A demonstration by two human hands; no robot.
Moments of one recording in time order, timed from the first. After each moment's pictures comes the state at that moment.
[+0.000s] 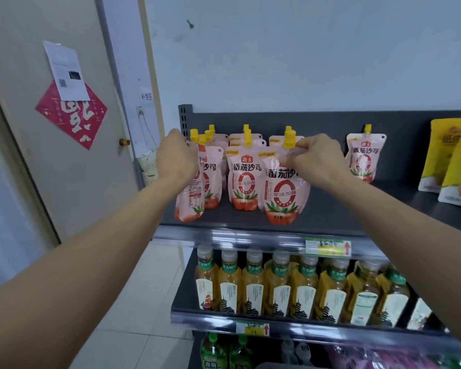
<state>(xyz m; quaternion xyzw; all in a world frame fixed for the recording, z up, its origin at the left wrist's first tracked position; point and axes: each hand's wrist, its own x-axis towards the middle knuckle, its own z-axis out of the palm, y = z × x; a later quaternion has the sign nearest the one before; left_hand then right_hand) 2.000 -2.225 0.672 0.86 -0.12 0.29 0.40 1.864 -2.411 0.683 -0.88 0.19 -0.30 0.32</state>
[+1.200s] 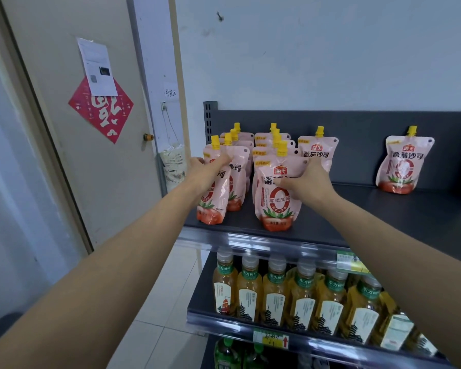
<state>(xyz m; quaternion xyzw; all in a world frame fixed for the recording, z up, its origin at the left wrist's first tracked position) 2.040 -2.220 0.634 0.79 -0.09 -0.03 0.60 1.933 -2.398 0.637 -0.82 0.18 -0.23 0.49</state>
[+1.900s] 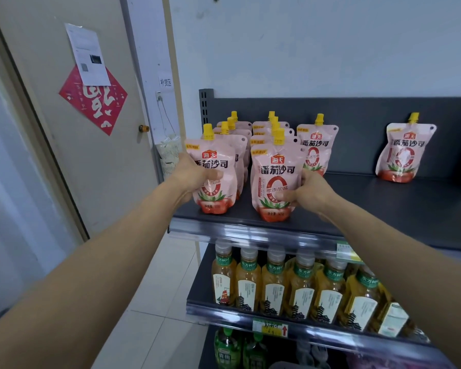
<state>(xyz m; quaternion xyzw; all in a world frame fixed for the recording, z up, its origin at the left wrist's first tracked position) 2.059 -2.207 0.618 0.74 -0.13 -0.07 0.66 1.938 -2.414 0.603 -0.80 0.14 -0.13 0.57</state>
